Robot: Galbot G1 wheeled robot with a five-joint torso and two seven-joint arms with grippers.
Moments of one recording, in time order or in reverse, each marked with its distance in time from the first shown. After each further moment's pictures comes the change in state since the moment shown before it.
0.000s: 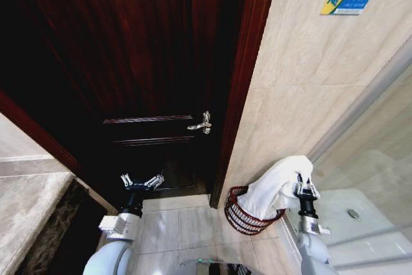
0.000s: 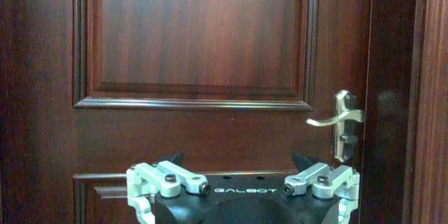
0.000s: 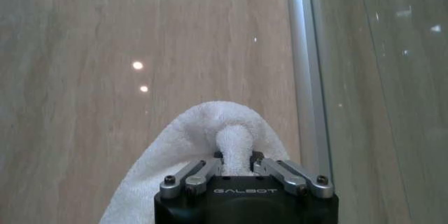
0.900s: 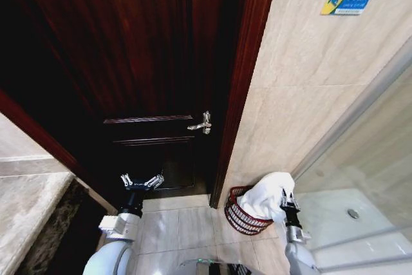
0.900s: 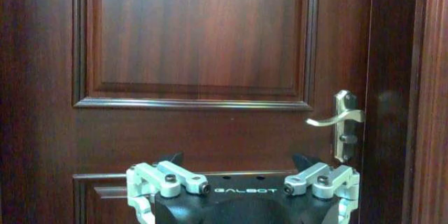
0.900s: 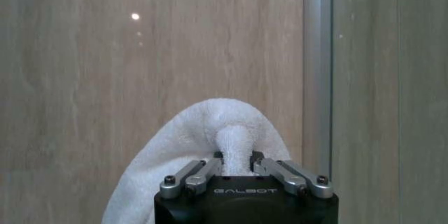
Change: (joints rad) left arm 0.000 0.000 0.000 0.000 0.000 0.000 0.000; right arm 0.106 0.026 -0.036 -0.371 -0.116 -0.002 0.027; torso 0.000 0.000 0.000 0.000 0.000
